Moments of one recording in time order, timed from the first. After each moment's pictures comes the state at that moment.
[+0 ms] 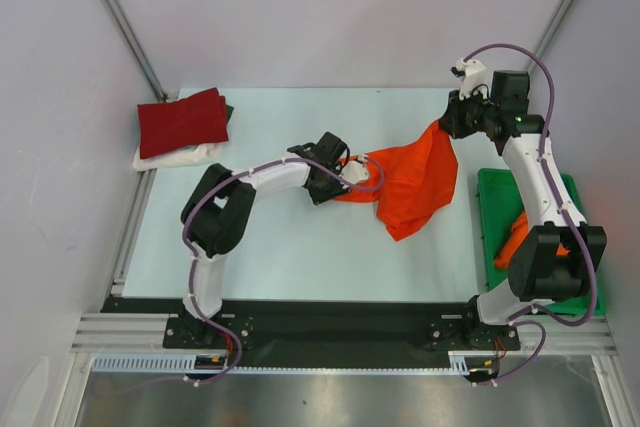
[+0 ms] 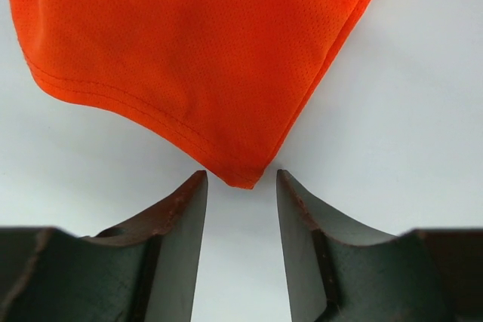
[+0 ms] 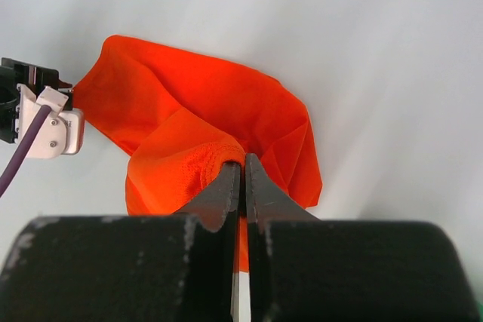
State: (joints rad) left arm -0.67 2.05 1.46 -0.56 0.02 0.63; right arm -0.02 1.53 1.45 -0.52 -0.50 -0.23
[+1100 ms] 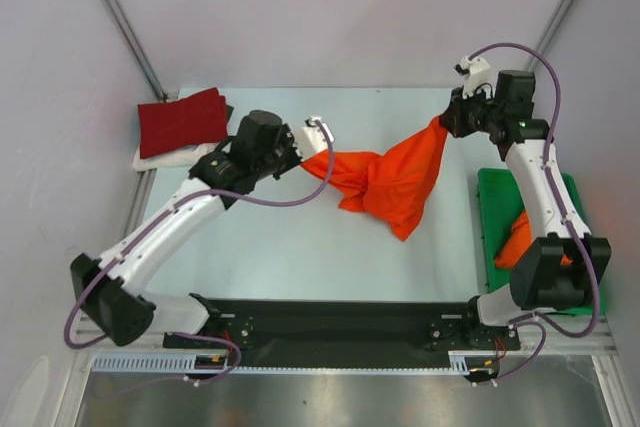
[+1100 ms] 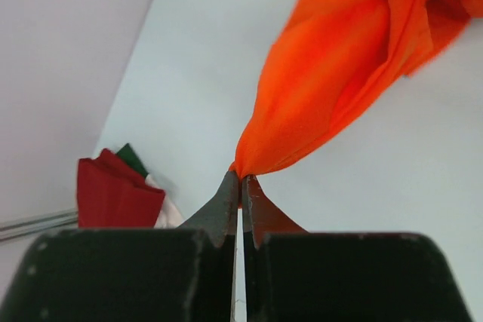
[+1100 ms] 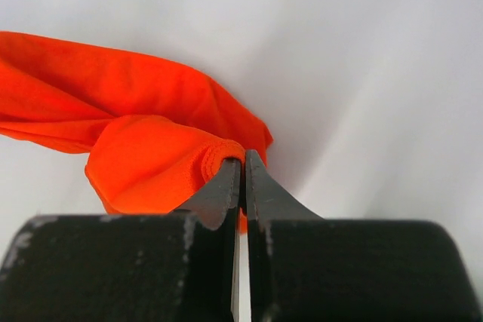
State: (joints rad) left arm -0.64 1.36 1.30 -0.55 -0.06 0.64; right arm -0.02 1.50 1.43 -0.47 -0.53 -0.21
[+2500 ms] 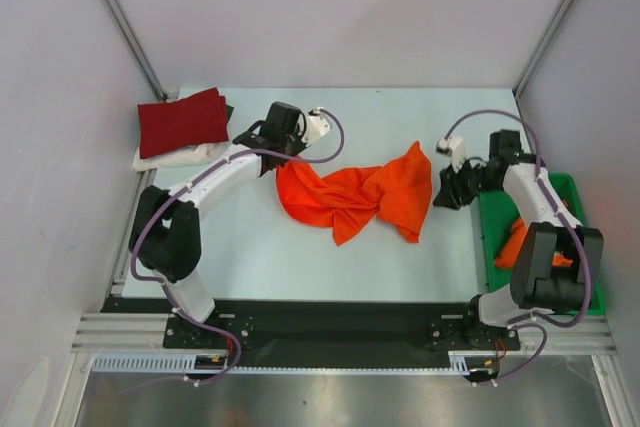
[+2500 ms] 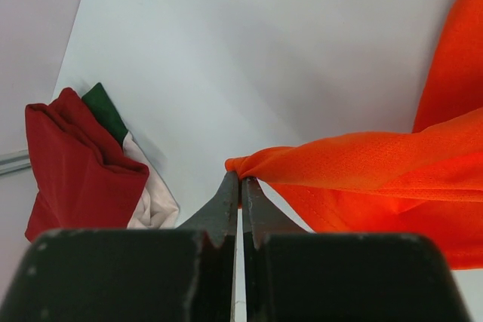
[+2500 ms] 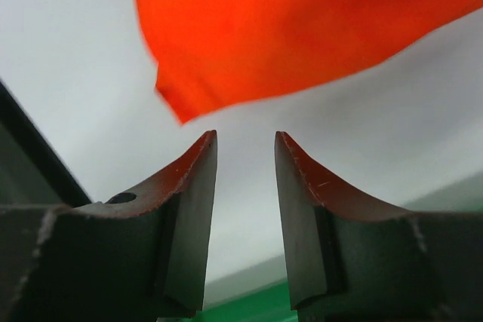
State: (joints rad) left arm -0.50 1.73 1.37 -0.41 -0.21 0.62; right arm -0.13 1.48 1.11 -0.78 -0.77 -0.78
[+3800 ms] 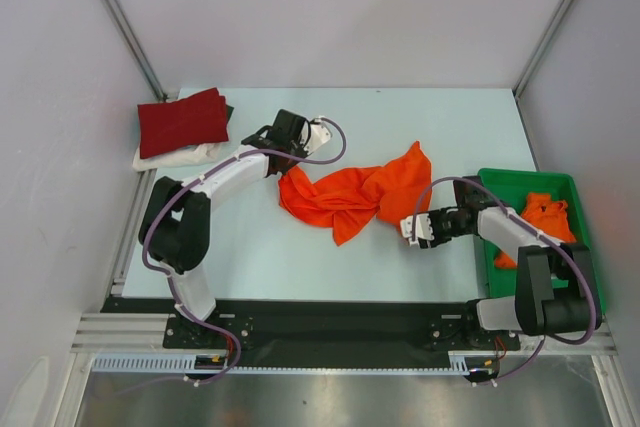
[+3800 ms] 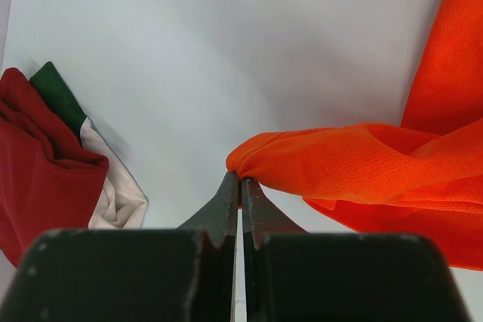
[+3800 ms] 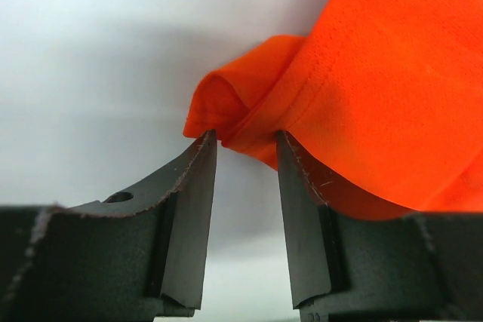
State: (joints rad) left arm -0.50 1.80 1.35 -0.43 -0.23 0.58; right arm 0.08 1.34 0.62 -0.51 -0.72 -1.72
